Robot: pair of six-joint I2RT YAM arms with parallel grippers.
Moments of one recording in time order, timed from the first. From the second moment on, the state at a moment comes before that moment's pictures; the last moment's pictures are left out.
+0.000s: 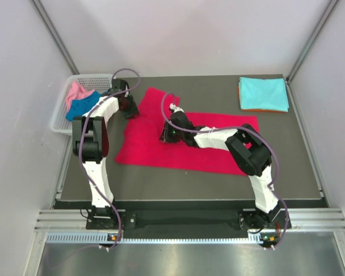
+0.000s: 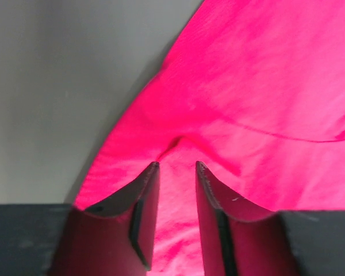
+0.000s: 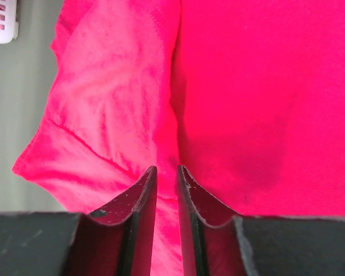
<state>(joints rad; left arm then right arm) -0.06 2.10 1.62 -0.52 0.14 -0.49 0.79 2.09 1.34 0.12 -0.06 0.71</state>
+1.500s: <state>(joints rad) -0.10 2.48 2.10 -0.37 0.18 -0.31 0.02 1.49 1.07 -0.25 -0.08 0.42</state>
